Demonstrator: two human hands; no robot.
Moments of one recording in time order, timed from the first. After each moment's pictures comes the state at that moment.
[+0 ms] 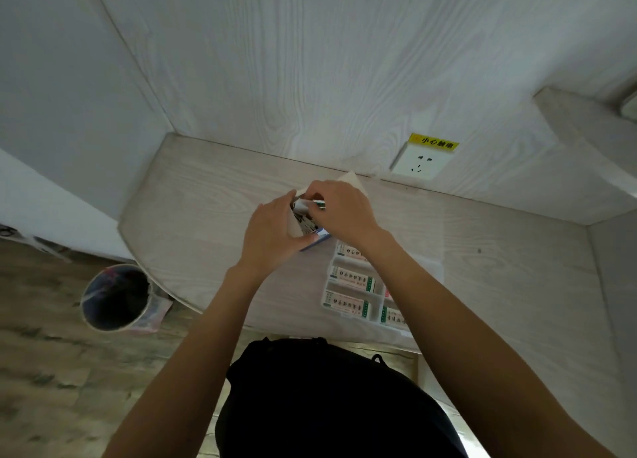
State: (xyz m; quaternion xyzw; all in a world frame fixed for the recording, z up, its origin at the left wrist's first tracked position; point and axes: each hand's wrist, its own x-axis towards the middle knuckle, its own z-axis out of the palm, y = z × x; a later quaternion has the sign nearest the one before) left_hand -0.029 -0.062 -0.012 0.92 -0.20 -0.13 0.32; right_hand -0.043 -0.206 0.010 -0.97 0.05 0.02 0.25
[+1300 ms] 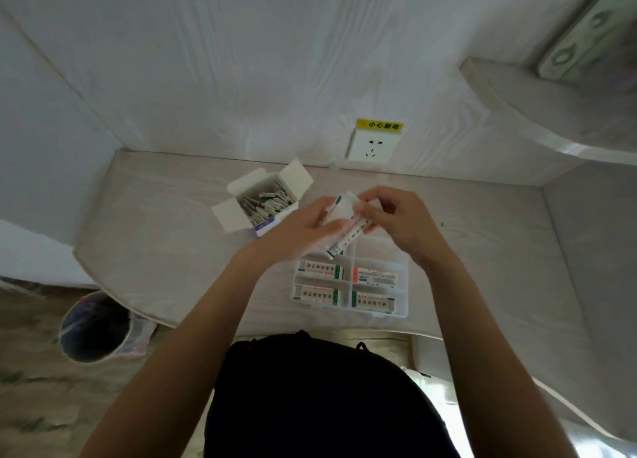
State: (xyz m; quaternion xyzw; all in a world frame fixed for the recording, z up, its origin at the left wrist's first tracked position) left_hand -0.057 -0.131 0.025 0.72 -0.32 -0.41 0.45; right_hand -0.153 -0.288 0.059 -0.81 0.20 -0.04 0.54
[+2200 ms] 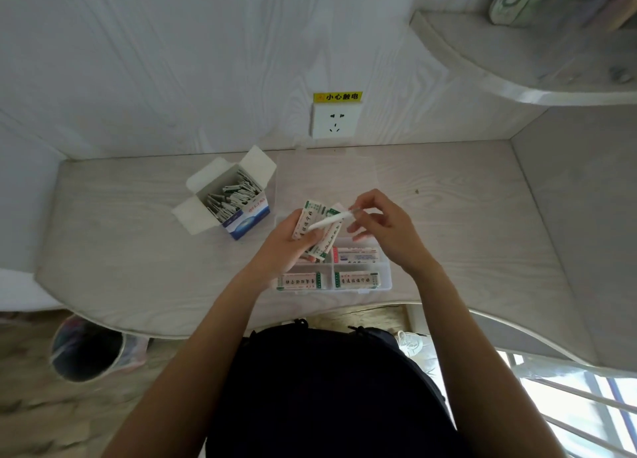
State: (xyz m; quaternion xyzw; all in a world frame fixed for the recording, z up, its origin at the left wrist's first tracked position) left_hand -0.091 -0.139 -0.014 0.70 -0.18 -0.45 0.52; right_hand -0.203 -0.295 0.009 -0.74 0.26 -0.07 0.62
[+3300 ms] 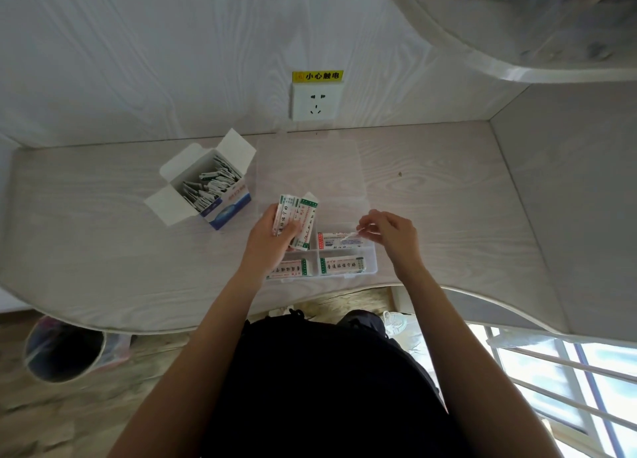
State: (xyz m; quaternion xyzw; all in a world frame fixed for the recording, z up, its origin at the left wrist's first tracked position) left_hand -0.103 -0.140 -0.038 0.78 -0.15 -0.35 0.49; right_hand -0.239 -0.297 -0.033 -0.62 0.49 -0.12 0.59
